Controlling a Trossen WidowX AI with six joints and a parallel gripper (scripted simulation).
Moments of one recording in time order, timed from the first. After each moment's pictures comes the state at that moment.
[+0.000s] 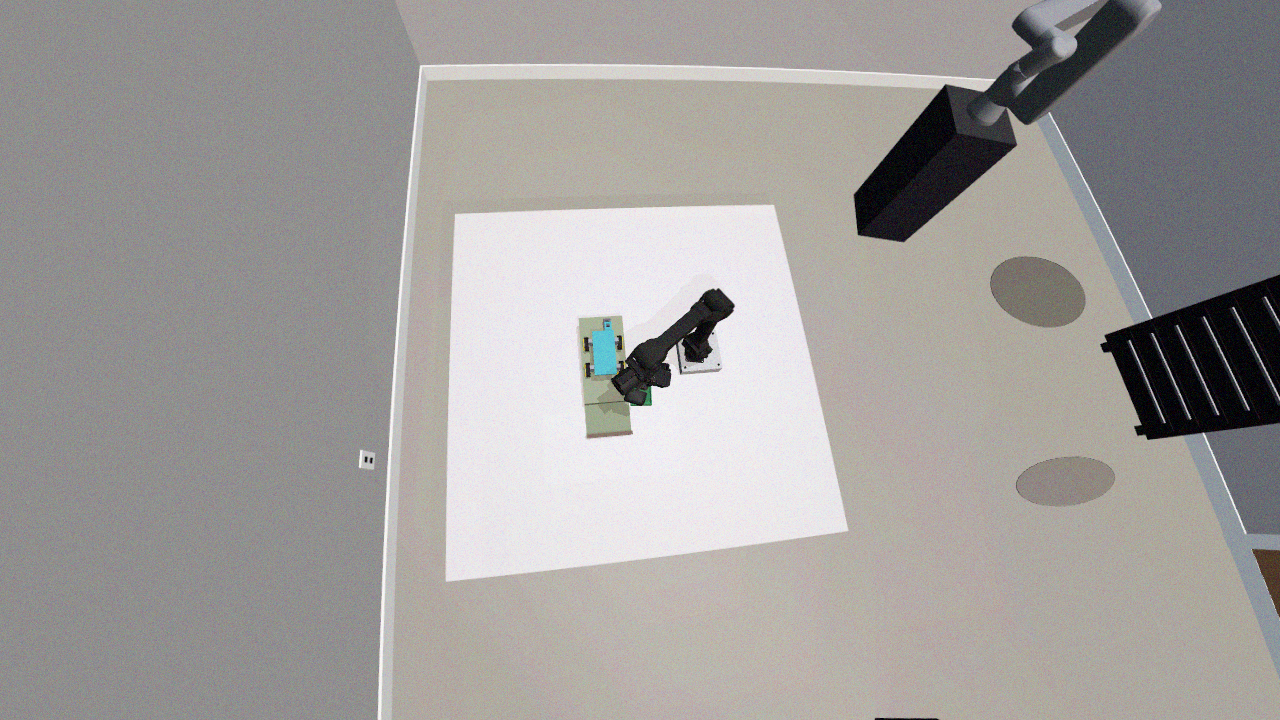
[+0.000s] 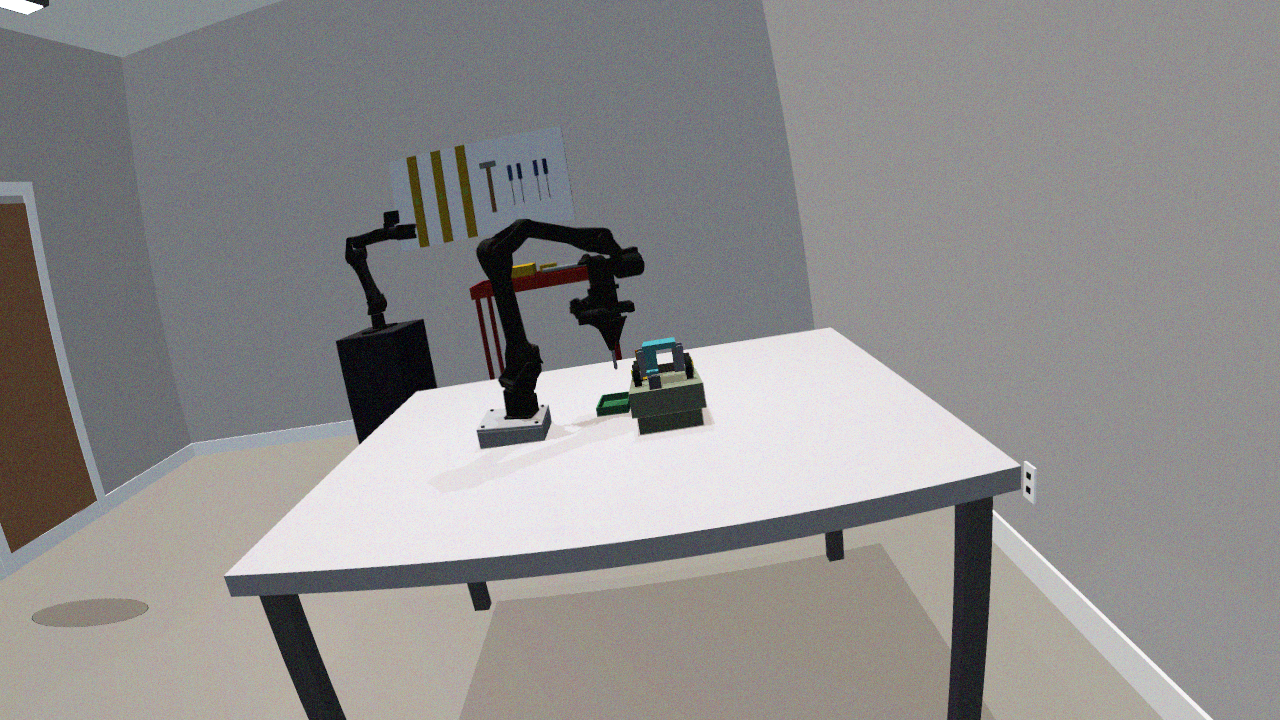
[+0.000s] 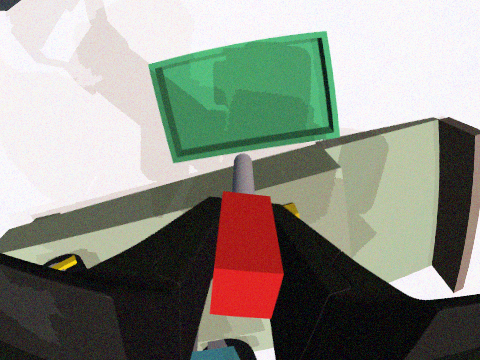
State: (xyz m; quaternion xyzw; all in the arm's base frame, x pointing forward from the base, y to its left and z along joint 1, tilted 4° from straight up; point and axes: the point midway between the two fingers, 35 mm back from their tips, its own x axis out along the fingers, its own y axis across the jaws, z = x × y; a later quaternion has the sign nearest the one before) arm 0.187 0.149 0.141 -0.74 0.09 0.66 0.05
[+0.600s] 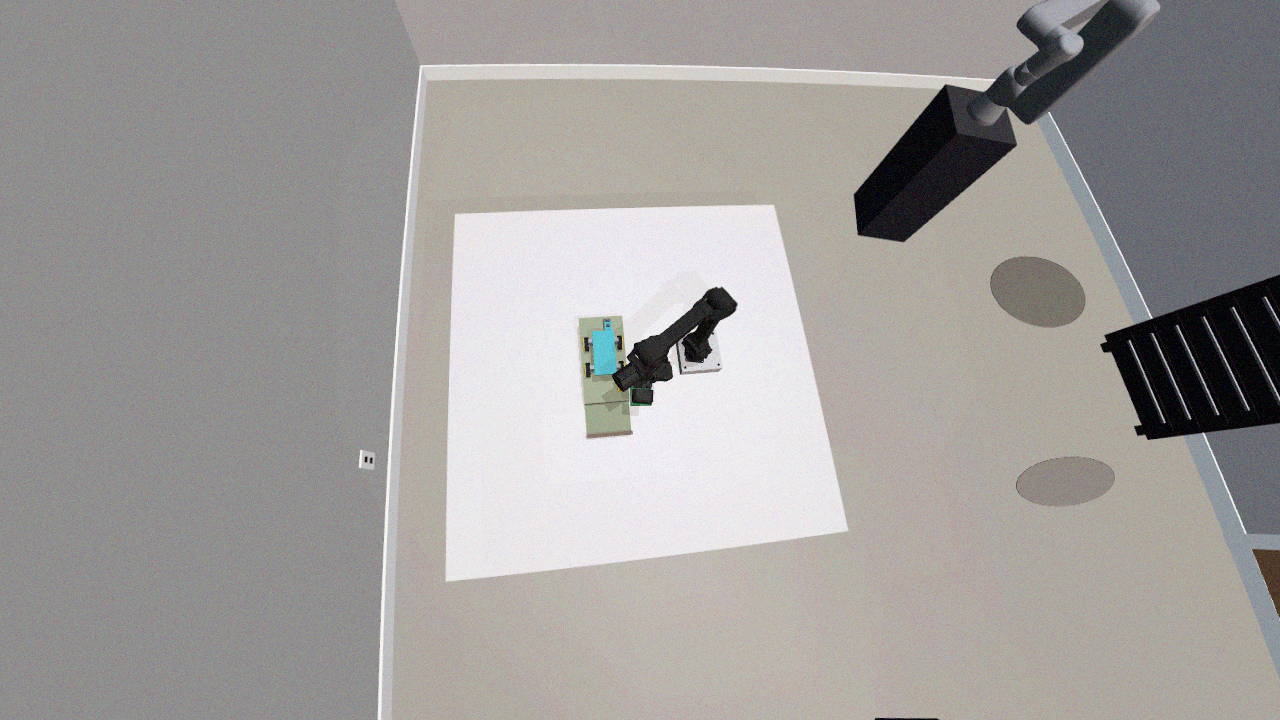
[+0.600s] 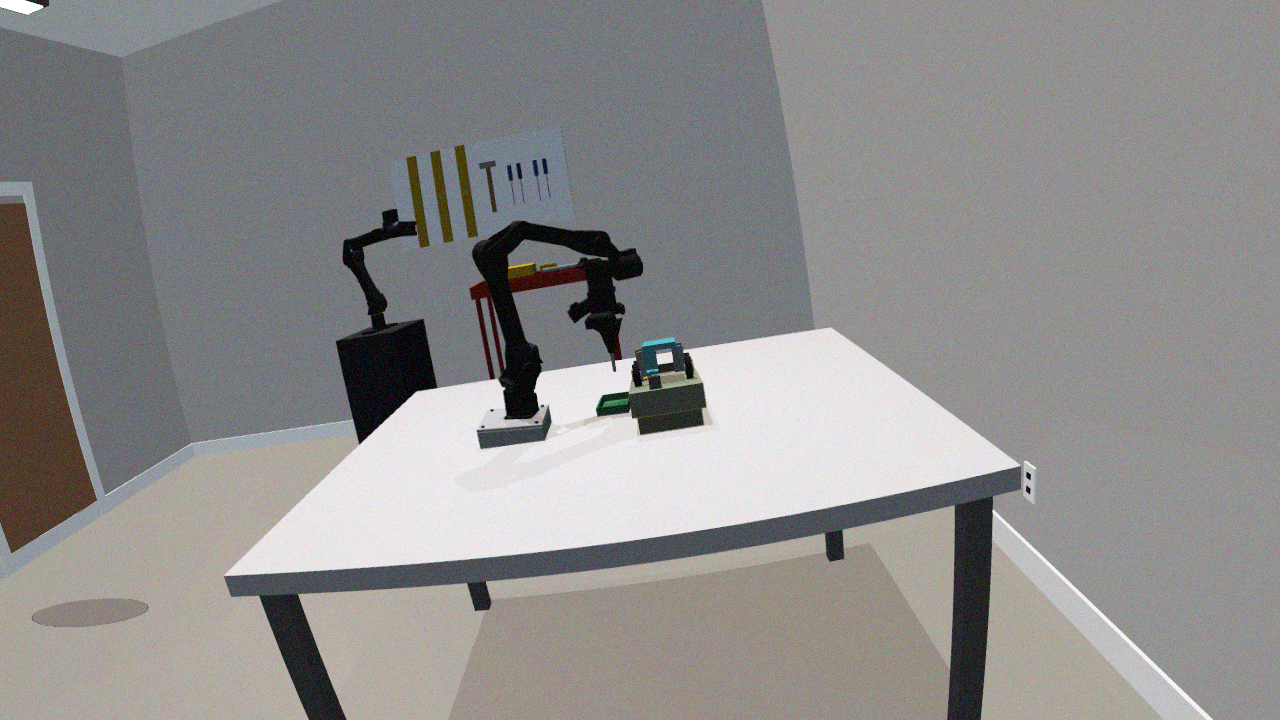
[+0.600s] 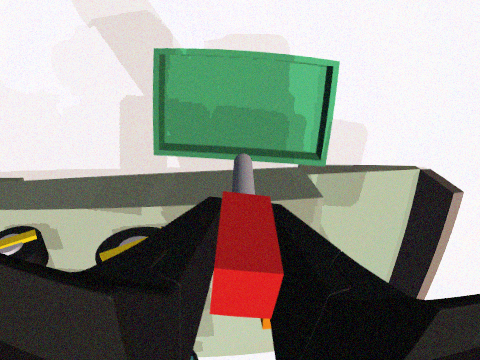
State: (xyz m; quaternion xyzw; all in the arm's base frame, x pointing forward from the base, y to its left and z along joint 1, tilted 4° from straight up) arm 0.183 0.147 0.135 -0.74 -0.01 0.67 -0.03
